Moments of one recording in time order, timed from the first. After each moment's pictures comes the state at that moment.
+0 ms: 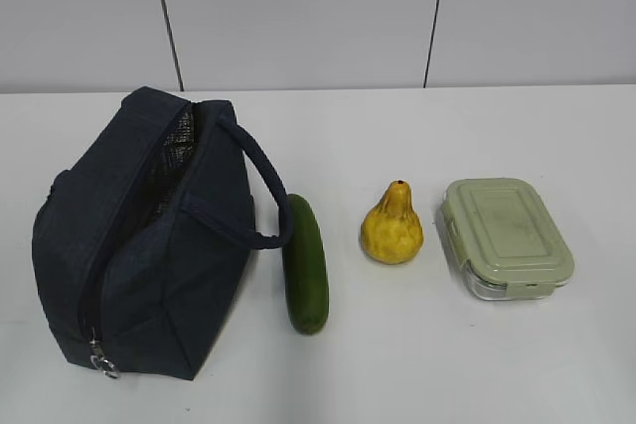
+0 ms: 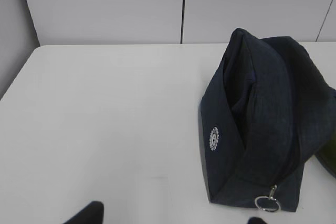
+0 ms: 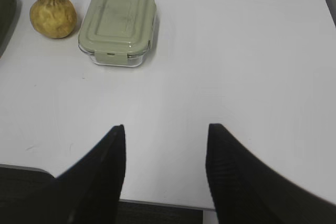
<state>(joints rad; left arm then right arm) -0.06 -0.01 -0.53 0.00 1.12 0.00 0.06 -0.02 -0.50 -0.05 1.15 -0.06</state>
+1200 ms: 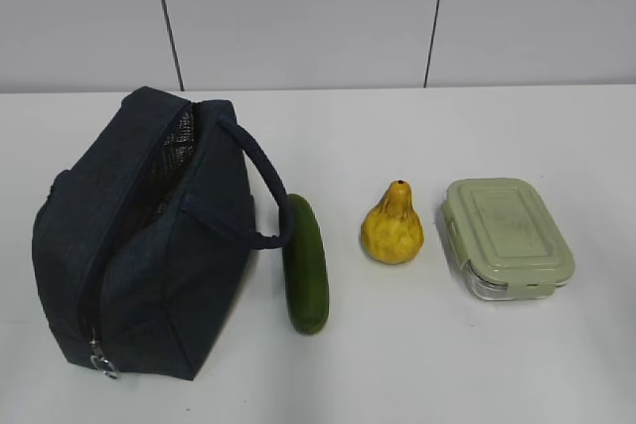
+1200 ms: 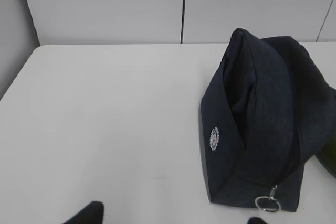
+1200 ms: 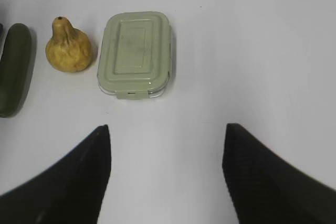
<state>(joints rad) -0.06 -0.01 -0.53 0.00 1.12 0.00 0.06 0.46 -0.65 0.00 0.94 0.06</state>
